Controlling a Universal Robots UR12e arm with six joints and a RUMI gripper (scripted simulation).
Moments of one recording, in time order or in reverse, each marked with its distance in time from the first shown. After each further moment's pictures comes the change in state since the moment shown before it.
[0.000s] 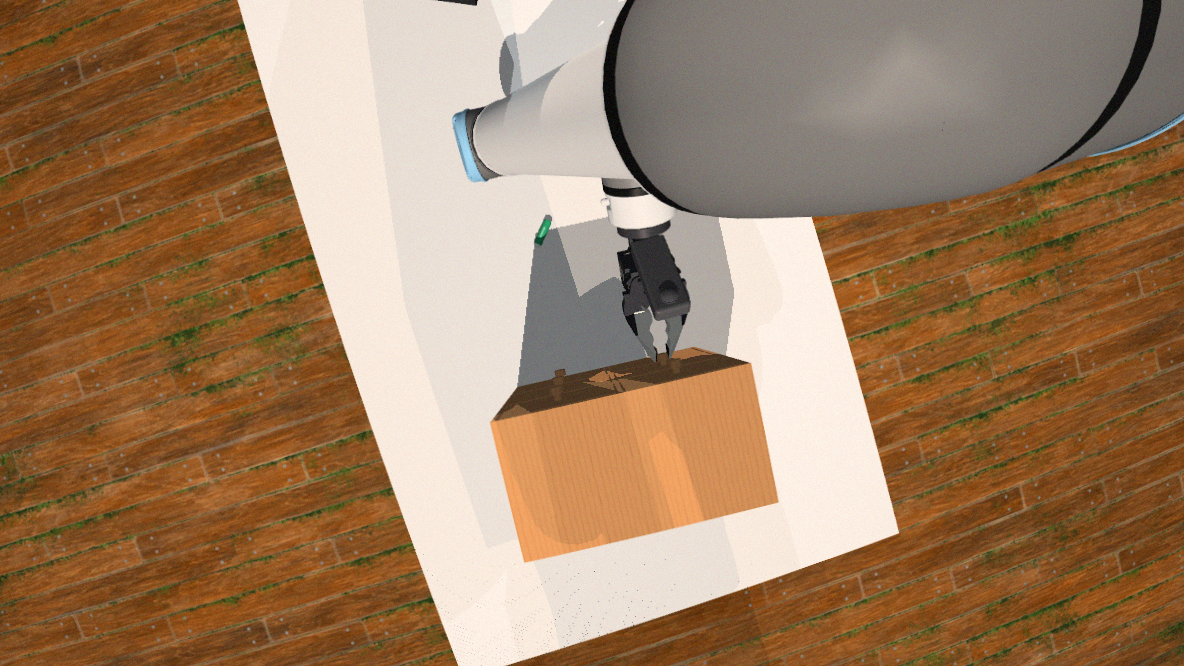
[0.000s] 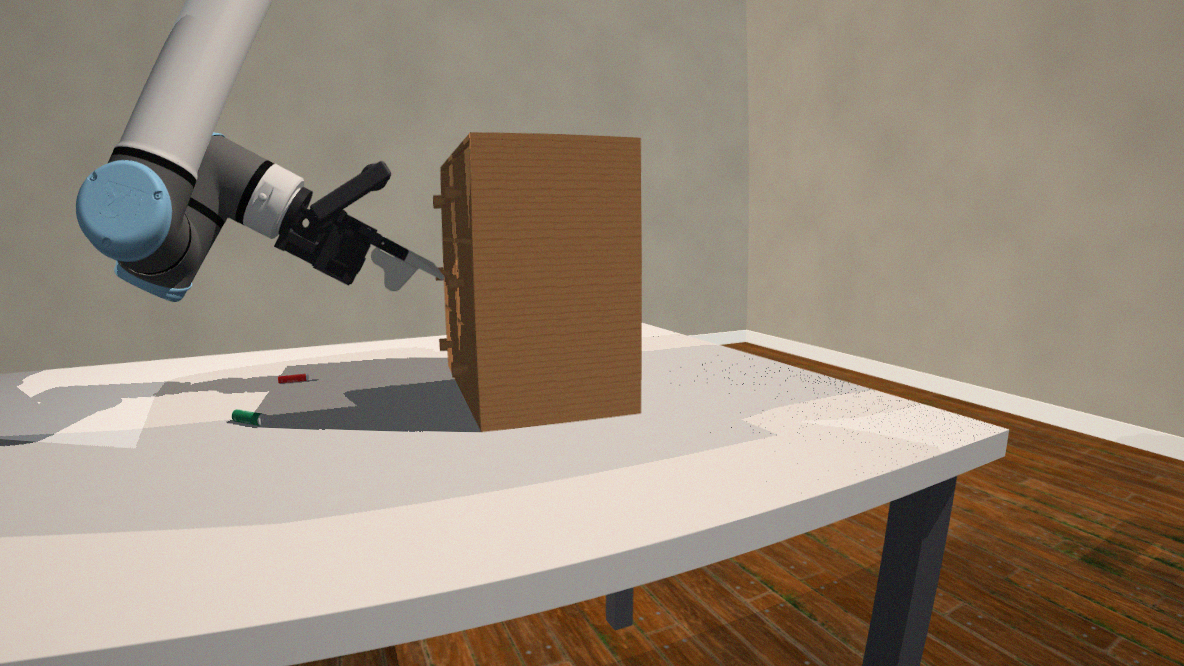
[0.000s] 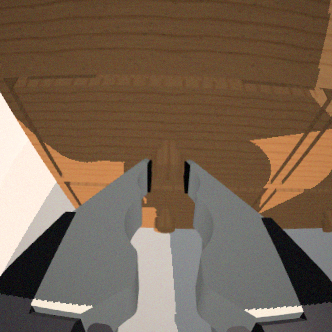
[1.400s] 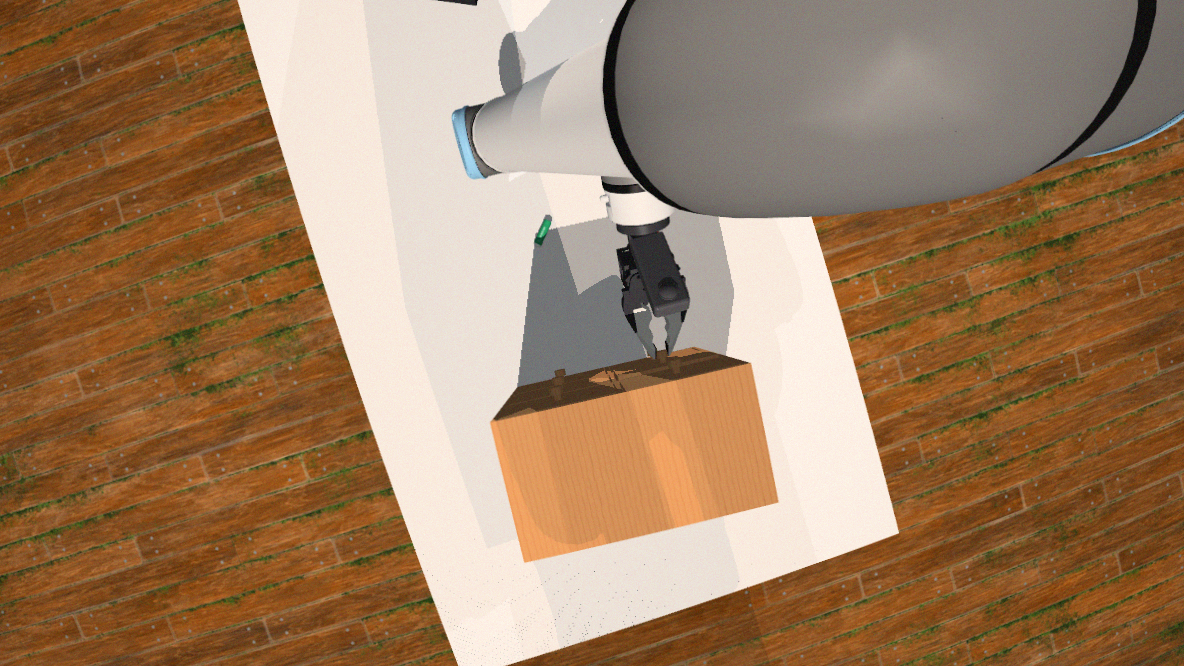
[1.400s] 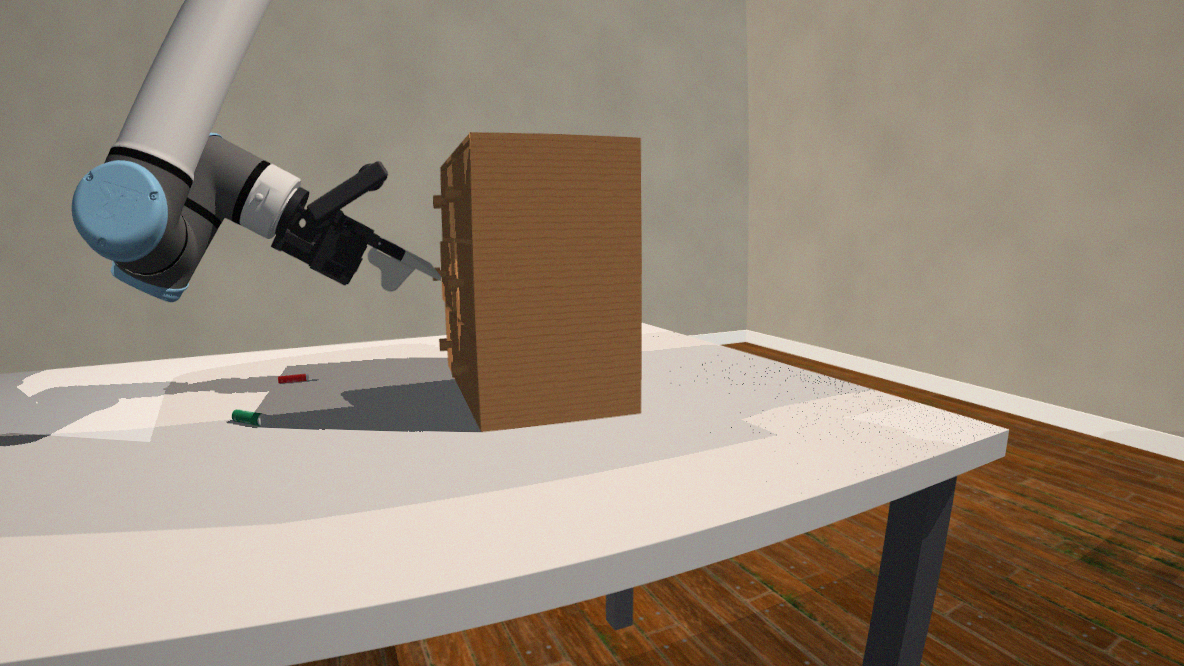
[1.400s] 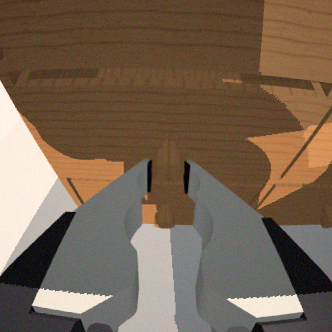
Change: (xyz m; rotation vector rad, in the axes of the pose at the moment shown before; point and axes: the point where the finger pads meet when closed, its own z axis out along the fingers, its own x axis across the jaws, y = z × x) arm 0.000 0.002 -0.004 0.000 0.000 0.000
